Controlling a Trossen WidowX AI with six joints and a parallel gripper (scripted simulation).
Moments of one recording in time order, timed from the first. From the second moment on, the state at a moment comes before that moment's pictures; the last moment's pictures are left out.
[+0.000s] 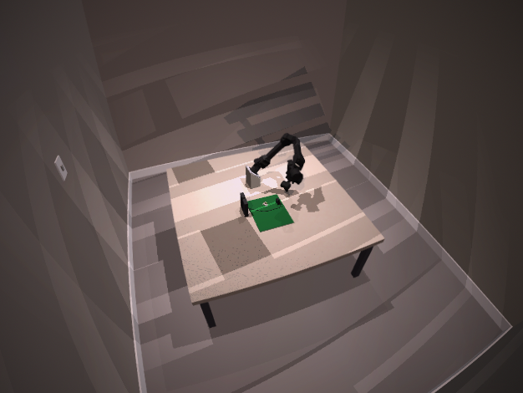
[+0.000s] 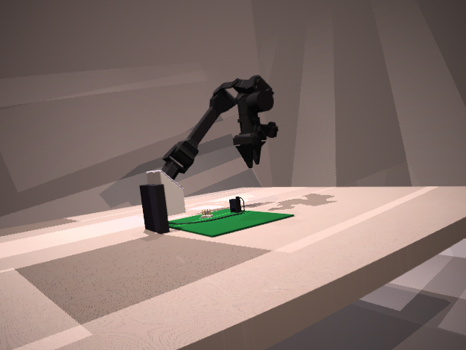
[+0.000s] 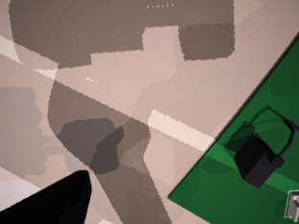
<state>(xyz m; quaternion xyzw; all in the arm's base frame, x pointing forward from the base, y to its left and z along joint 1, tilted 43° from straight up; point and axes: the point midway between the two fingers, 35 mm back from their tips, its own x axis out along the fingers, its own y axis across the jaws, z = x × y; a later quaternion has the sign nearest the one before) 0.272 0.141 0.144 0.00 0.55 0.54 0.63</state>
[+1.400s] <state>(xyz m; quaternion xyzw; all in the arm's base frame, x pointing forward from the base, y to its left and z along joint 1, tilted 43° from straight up) 0.258 0.137 0.027 0.18 0.67 0.33 0.63</state>
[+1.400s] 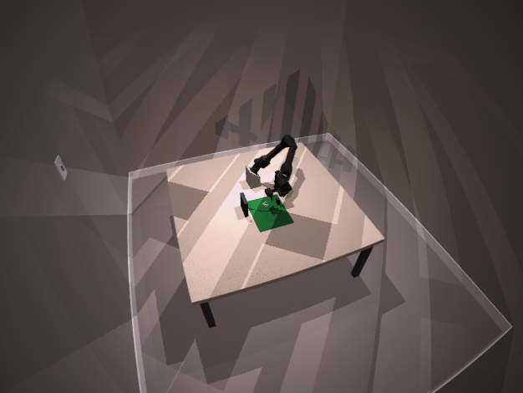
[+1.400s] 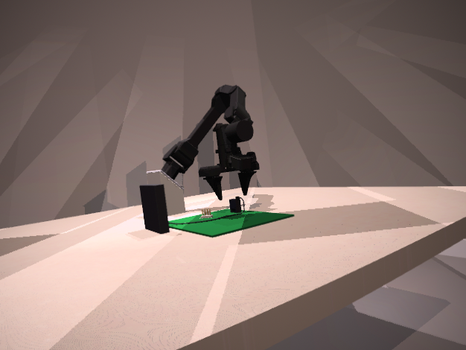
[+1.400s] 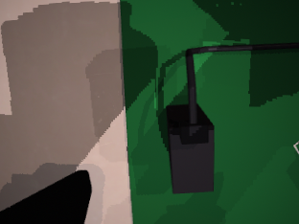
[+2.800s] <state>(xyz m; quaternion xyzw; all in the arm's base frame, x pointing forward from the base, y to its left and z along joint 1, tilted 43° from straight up) 0.251 0.153 0.009 0.18 0.68 0.33 0.63</state>
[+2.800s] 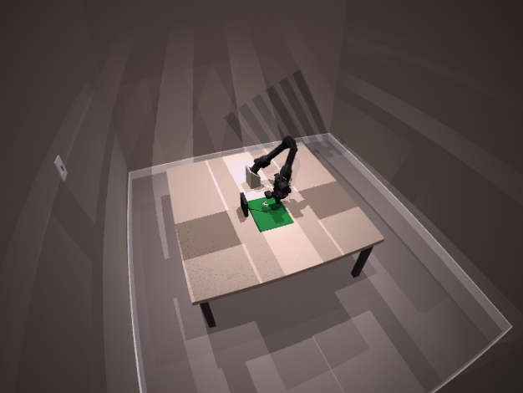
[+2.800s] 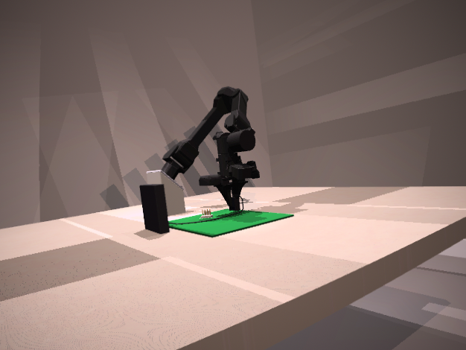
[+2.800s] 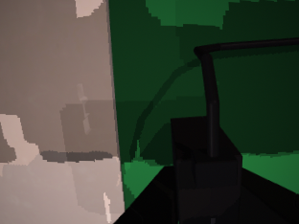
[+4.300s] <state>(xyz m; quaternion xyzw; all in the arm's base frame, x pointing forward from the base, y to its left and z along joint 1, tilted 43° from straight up) 0.263 0.092 0.012 0.51 0.74 -0.11 0.41</state>
